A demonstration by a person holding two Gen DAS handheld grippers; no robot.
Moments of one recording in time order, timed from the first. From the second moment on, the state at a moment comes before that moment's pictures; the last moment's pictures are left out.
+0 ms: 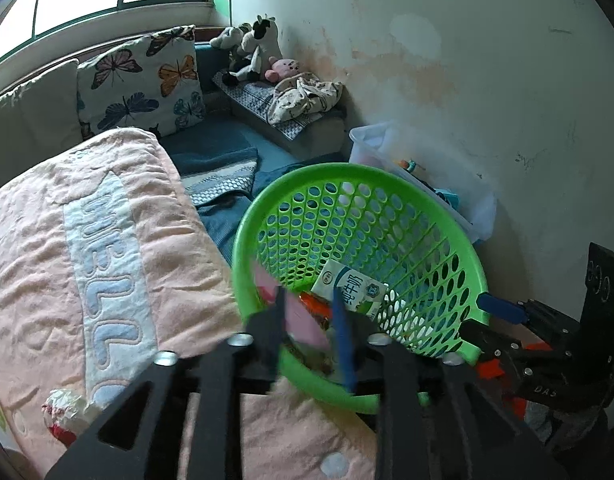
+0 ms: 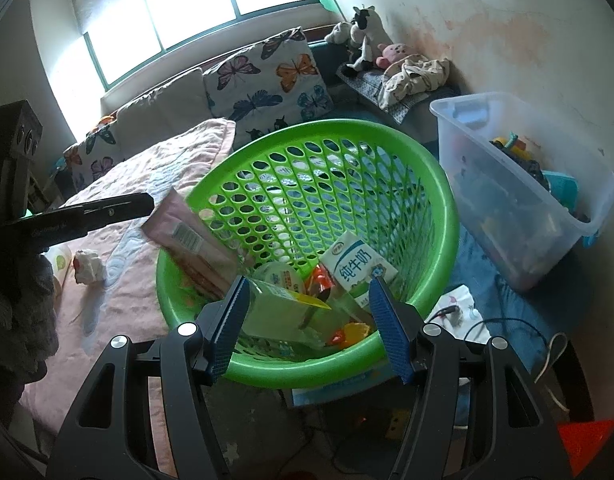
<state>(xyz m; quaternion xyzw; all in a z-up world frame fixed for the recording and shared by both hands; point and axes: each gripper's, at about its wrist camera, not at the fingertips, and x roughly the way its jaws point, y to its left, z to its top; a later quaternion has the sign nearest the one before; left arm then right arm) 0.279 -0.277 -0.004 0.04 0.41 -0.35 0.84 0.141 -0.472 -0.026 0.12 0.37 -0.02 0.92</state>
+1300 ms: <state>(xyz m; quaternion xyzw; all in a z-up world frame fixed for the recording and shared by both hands) 0.223 -0.027 0.023 -0.05 0.36 -0.14 0.92 0.186 -0.303 -0.009 0.06 0.38 0.14 0.91</state>
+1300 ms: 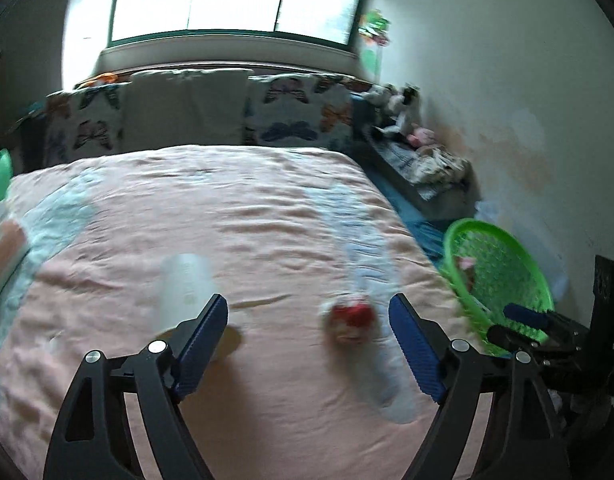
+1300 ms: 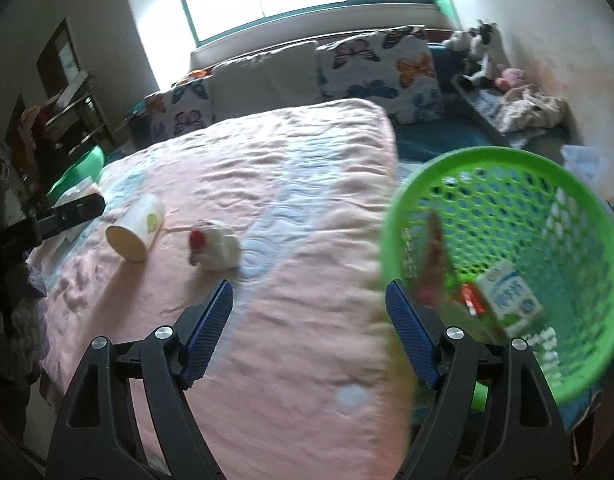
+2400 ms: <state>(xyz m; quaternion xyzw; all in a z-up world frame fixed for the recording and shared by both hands) 0.238 0.039 -0.035 -0.09 0.40 -0.05 0.91 0.264 -0.203 -0.054 0.03 0.42 0.20 0.88</state>
